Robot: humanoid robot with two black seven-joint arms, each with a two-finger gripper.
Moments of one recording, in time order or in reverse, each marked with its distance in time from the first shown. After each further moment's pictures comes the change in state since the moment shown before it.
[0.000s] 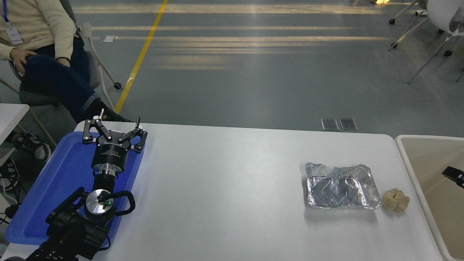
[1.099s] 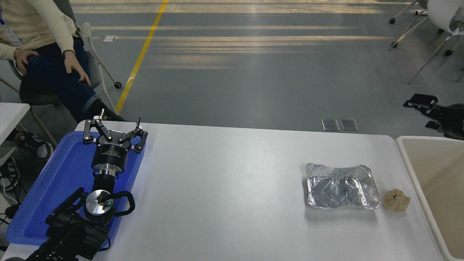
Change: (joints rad) left arm 0.000 0.000 0.000 0.000 0.000 0.000 0.000; right arm 0.564 -0.195 -0.036 0.568 -0.069 0.108 -0.043
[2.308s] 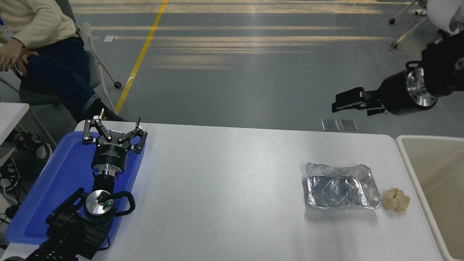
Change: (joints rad) left arm 0.000 0.000 0.000 0.000 0.001 -0.002 0.000; right arm 0.982 0.401 -0.807 0.849 0.191 -0.035 -0.019
